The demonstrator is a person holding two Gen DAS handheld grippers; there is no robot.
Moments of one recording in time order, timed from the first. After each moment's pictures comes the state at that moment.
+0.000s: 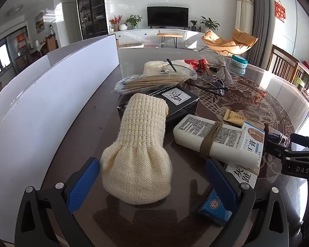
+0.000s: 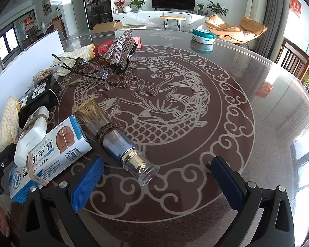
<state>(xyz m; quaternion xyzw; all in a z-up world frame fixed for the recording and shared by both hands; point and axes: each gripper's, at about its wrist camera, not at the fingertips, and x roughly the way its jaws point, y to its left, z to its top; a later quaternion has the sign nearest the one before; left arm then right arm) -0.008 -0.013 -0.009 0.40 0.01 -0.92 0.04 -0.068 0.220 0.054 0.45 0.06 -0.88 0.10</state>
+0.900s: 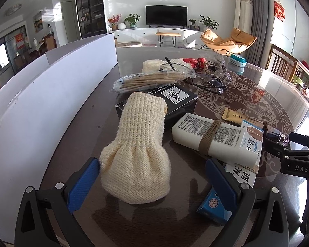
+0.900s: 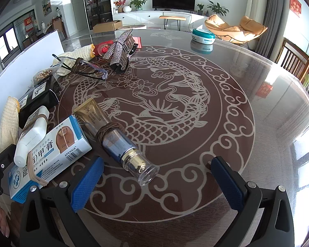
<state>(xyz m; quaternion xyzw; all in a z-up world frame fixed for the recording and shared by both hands) -0.009 -0.009 -0.009 0.40 0.01 -0.91 0.04 -0.069 0.221 0.054 0.45 0.06 -0.88 0.10</state>
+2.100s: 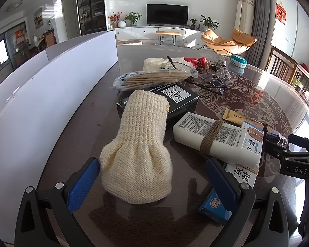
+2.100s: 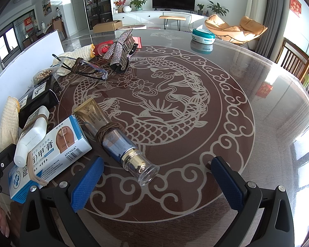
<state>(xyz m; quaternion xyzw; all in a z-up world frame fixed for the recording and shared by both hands) -0.010 -0.010 -0.012 0.41 0.02 -0.91 0.04 -0.069 0.220 0.054 0.45 0.06 -0.88 0.10</state>
